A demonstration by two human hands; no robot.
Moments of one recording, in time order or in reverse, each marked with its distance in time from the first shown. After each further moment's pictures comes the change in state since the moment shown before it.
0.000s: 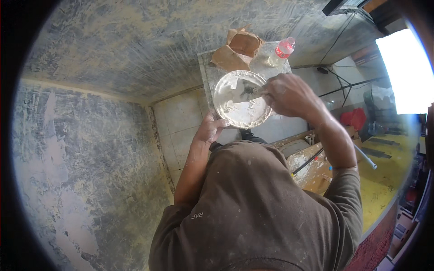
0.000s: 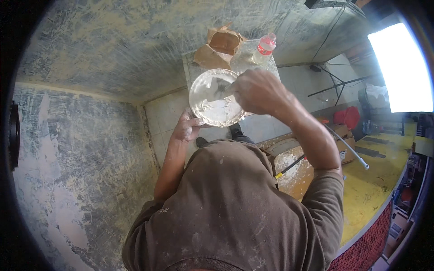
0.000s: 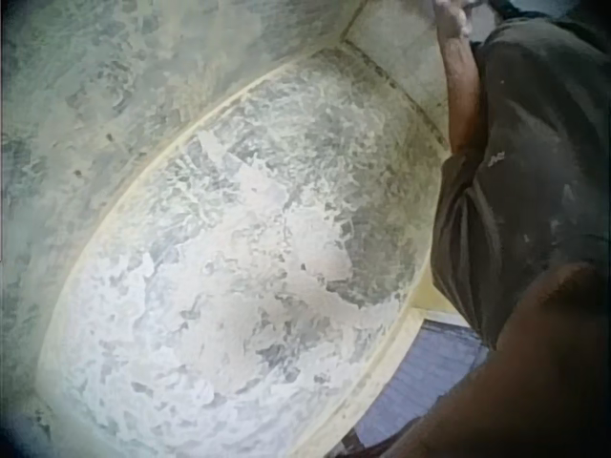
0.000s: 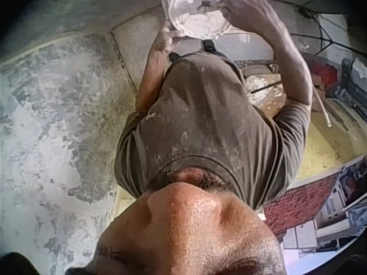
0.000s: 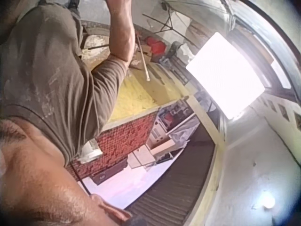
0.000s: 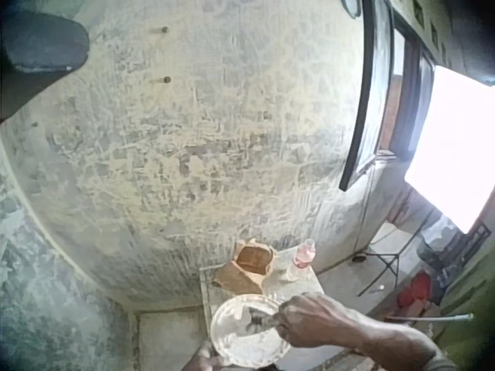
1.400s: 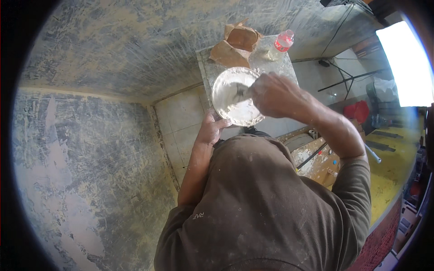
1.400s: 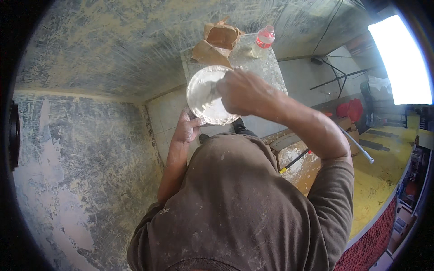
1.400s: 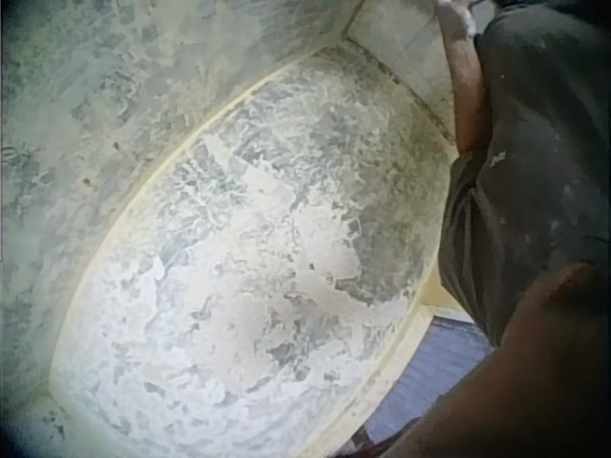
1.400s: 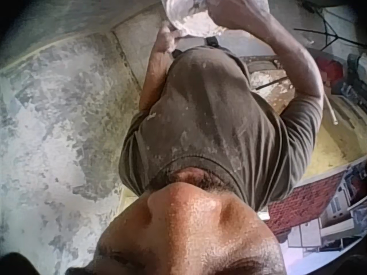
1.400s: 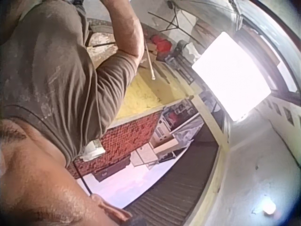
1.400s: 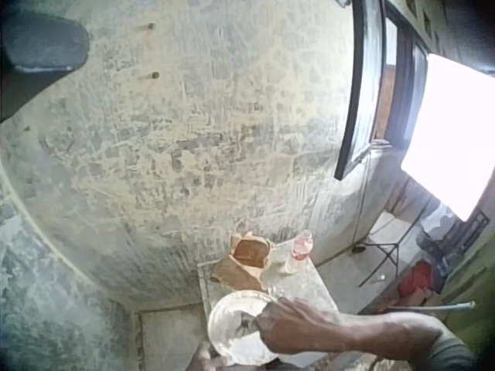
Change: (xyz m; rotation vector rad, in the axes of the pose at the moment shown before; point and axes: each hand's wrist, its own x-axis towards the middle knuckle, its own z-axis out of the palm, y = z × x) left_hand -0.011 0.000 0.011 0.113 0.099 -0.017; right_hand 0.014 -0.024 0.005 0.063 -0.143 -0.005
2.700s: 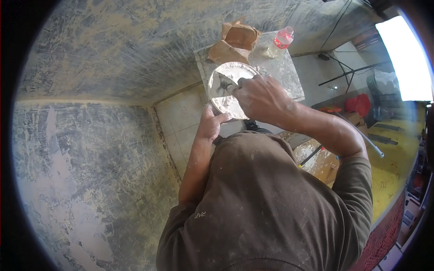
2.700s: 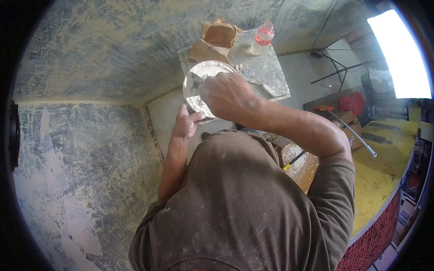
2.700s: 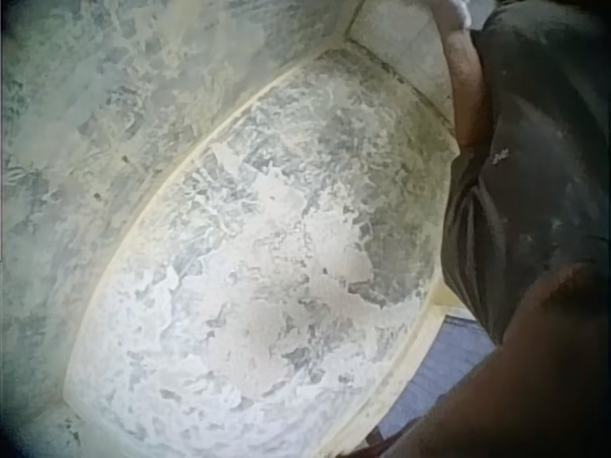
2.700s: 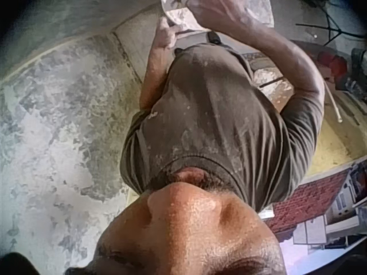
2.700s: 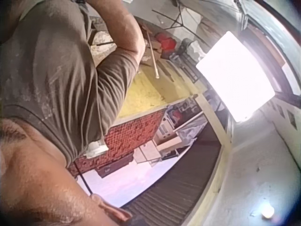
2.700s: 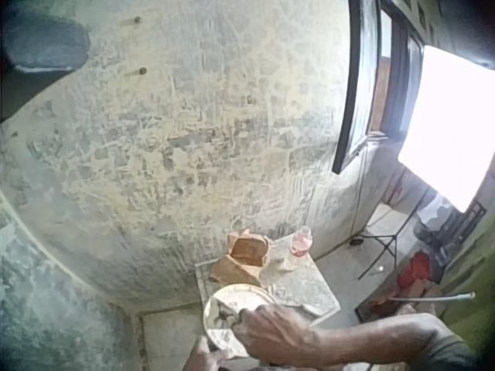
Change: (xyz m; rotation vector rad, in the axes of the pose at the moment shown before) left_hand 0.019 0.020 0.003 0.096 0.101 -0.013; right_hand 0.016 -0.014 0.021 -0.159 0.205 -0.127
